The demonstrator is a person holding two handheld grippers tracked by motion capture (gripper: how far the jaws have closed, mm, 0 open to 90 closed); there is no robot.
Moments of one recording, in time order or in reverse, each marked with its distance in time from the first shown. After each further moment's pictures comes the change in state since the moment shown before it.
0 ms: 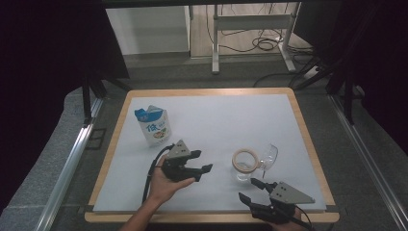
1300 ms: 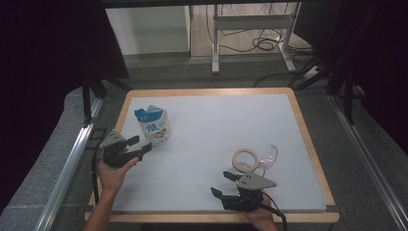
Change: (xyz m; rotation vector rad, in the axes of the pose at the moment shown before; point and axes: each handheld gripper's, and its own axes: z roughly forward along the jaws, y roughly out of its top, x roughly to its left) left arm 0.121 -0.051 -0.093 -0.117 0.300 -0.197; right arm 0.021 0.014 0.071 0.049 0.084 -0.008
